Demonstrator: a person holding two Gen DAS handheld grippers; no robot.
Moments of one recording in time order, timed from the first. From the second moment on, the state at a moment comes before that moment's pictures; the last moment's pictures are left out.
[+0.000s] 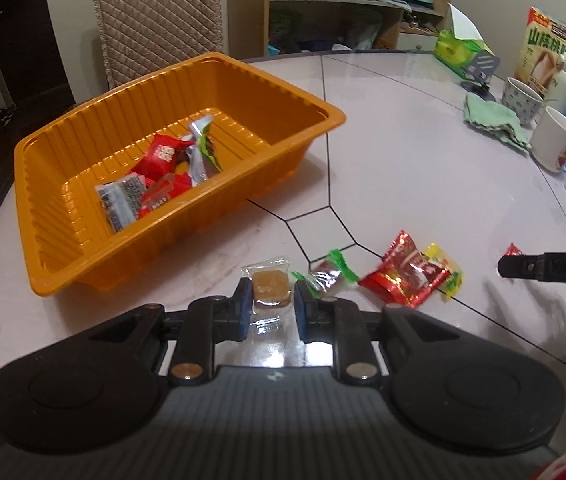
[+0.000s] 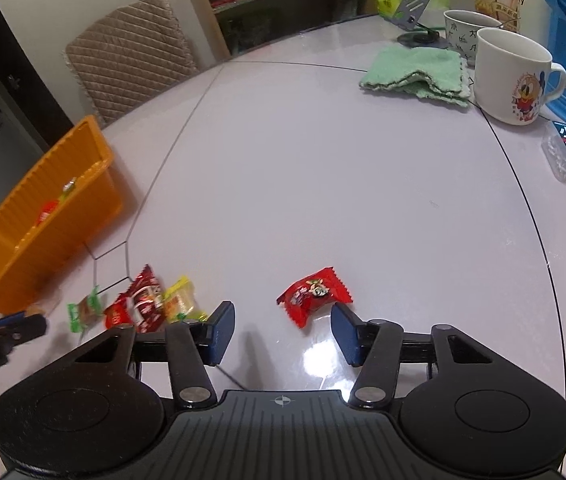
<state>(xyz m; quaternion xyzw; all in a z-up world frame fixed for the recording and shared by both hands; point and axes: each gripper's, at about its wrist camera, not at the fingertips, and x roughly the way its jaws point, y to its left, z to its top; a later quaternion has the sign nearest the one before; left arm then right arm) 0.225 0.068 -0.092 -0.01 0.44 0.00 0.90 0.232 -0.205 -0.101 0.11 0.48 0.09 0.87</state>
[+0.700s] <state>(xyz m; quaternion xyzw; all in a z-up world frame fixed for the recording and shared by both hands) 0.228 0.080 -0.094 -0.02 0.44 0.01 0.90 0.245 -0.183 -0.111 -0.01 0.46 0.08 0.88</state>
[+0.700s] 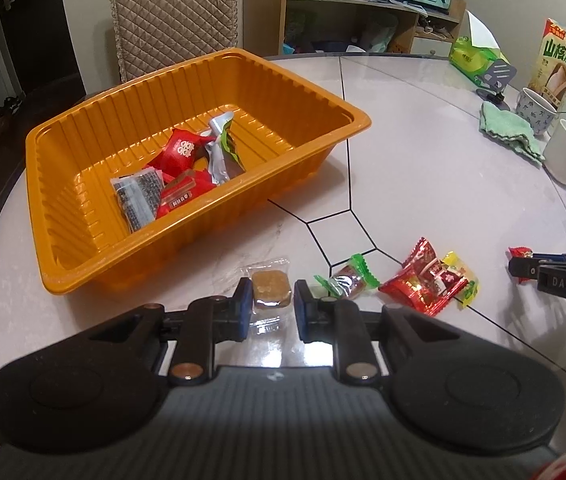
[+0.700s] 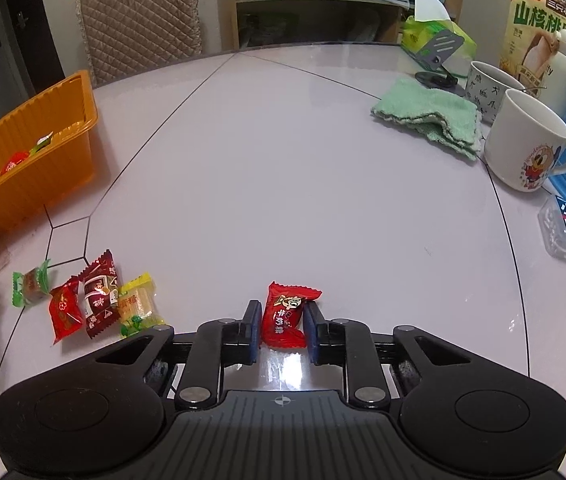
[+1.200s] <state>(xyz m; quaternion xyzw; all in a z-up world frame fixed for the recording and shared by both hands) 0.213 0.088 -0.071 -0.02 0.42 0.01 0.91 0.240 -0.191 -0.087 0.05 0.45 0.13 0.88</state>
